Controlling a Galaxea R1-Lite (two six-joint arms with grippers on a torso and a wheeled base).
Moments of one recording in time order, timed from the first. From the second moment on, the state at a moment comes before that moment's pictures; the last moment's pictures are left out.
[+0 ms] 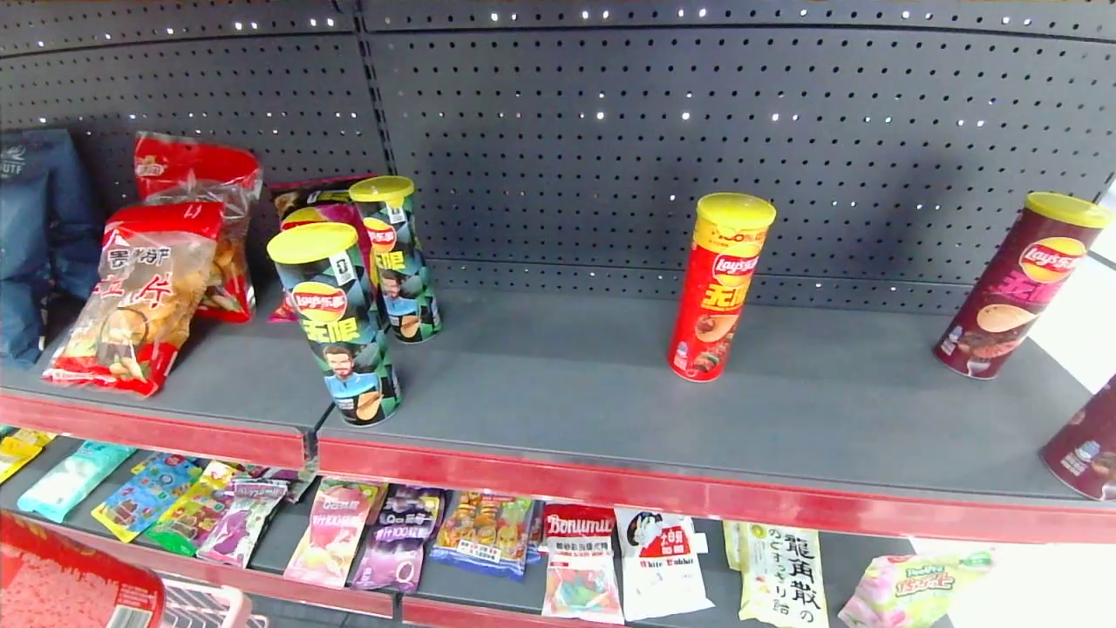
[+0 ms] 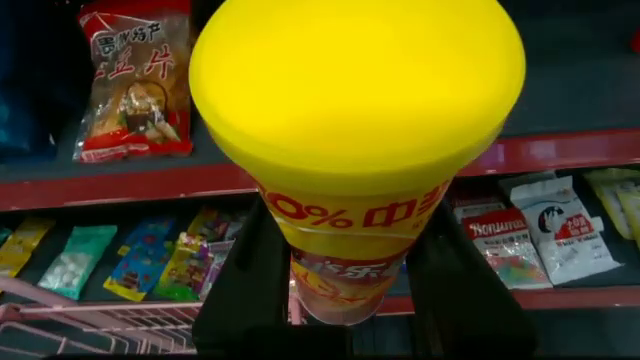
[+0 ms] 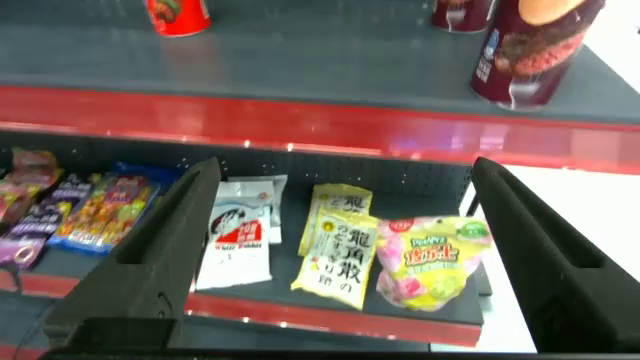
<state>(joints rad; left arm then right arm) 0.05 0.36 -0.45 0.15 -0.12 0.16 0.00 0.00 0.00 0.00 0.00 0.00</state>
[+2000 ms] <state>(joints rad) -0.01 0.29 -0.47 0.27 -0.21 0.11 0.28 1.44 -0.74 -0.48 0.34 -0.08</state>
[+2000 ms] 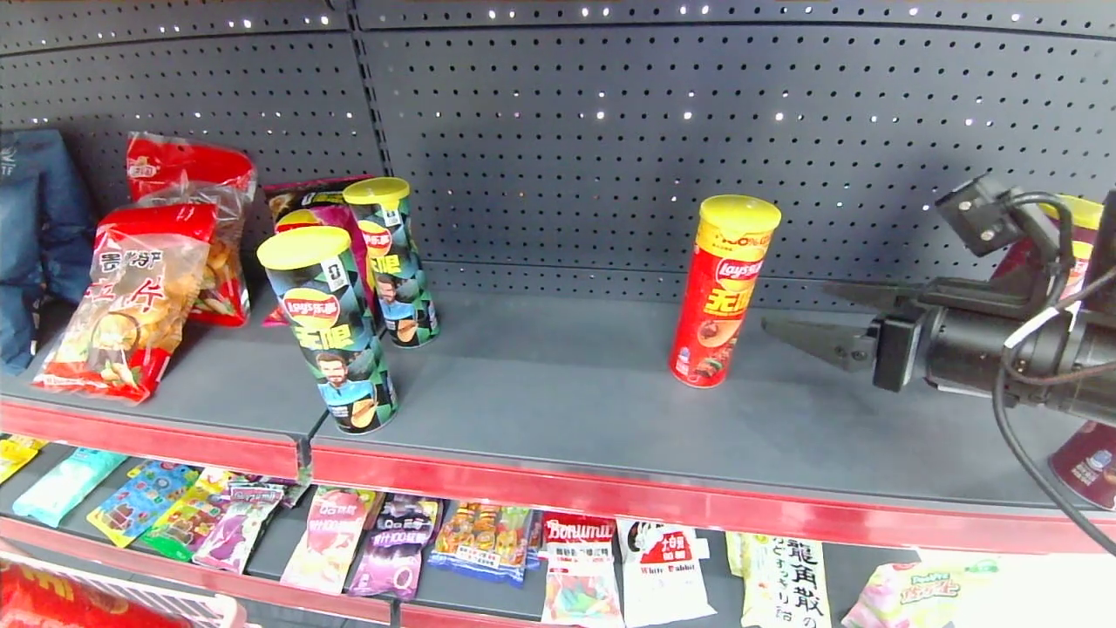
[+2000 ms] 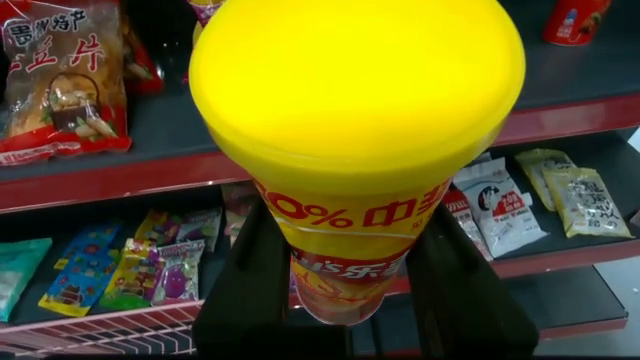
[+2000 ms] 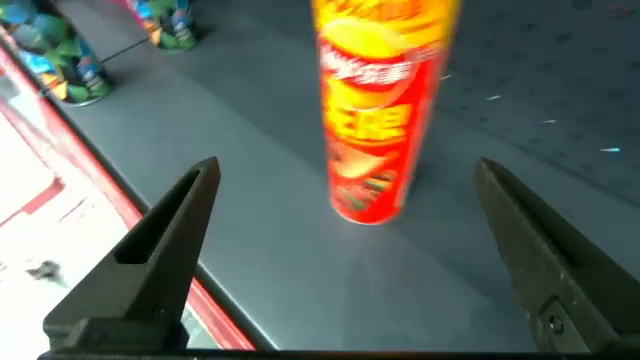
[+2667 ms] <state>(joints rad) -0.01 0.30 -0.48 0.27 -0.21 0.11 0.33 1.61 -0.89 -0.48 0.31 -0.08</state>
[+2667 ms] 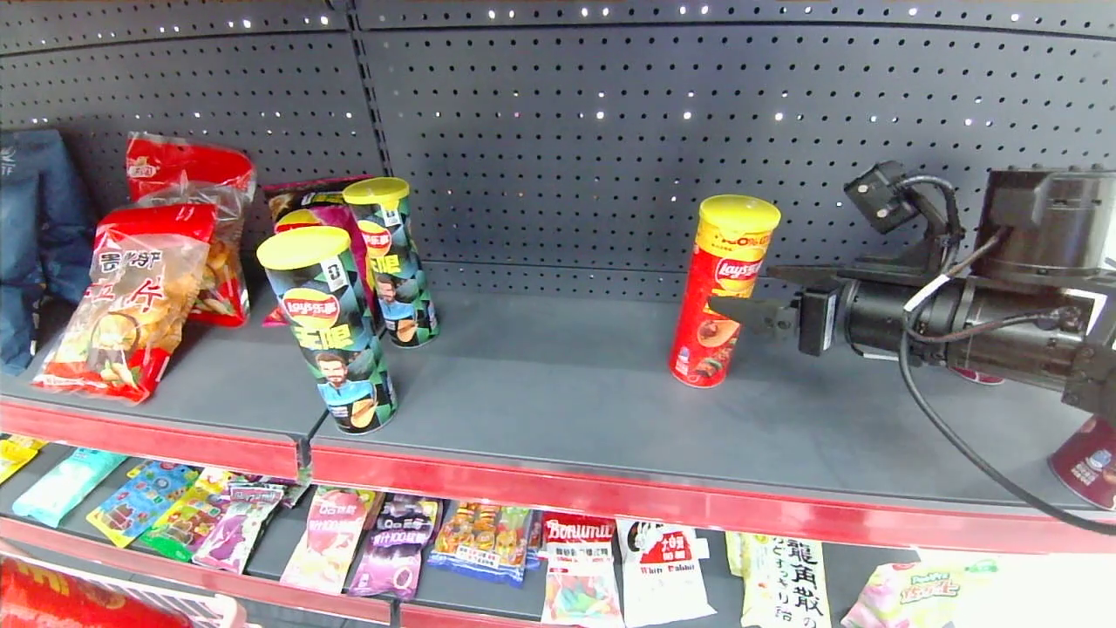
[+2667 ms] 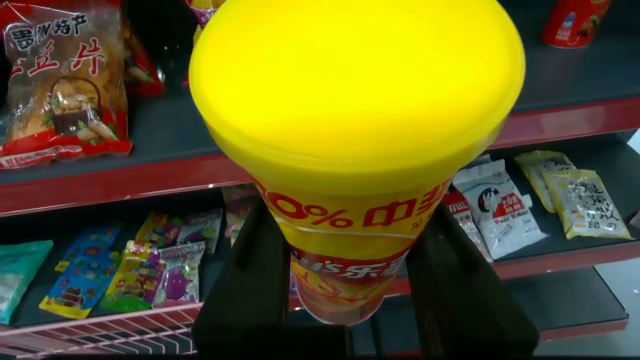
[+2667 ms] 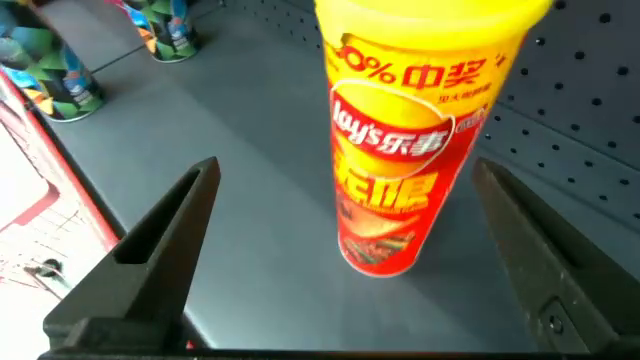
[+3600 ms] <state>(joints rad) -0.01 0.30 -0.48 0.27 -0.21 0.11 0.32 1.76 -1.00 -0.56 0.23 -0.06</state>
